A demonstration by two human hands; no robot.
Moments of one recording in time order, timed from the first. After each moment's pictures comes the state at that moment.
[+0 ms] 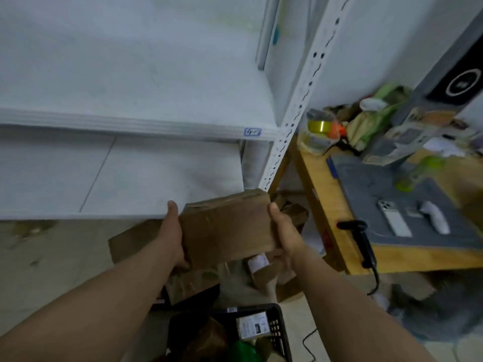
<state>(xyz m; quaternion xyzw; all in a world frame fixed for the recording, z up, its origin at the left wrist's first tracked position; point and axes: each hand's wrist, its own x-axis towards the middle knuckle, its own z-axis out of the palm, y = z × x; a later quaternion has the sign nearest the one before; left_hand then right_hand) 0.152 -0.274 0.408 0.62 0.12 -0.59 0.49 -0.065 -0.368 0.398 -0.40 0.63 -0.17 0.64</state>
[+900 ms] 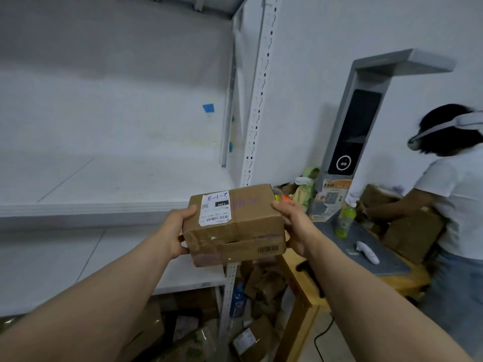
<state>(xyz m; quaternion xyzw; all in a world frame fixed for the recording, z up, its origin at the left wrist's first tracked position) 0.107 -0.201 0.591 0.56 -0.19 -0.56 0.59 -0.157 -0.269 0.623 -0.51 0.47 -0.39 0.60</state>
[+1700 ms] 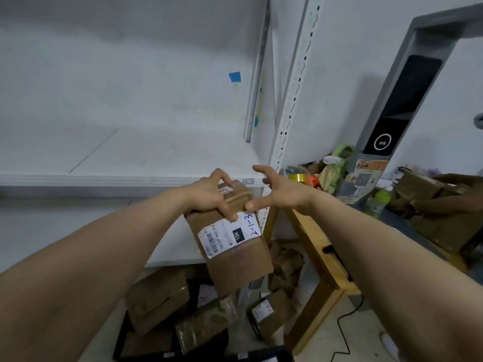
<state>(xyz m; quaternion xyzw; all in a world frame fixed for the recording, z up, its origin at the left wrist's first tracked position) 0.171 -0.218 0.617 0.69 -0.59 -0.34 0.23 -0.047 -0.288 0.642 -0.81 0.42 -0.09 0.39</state>
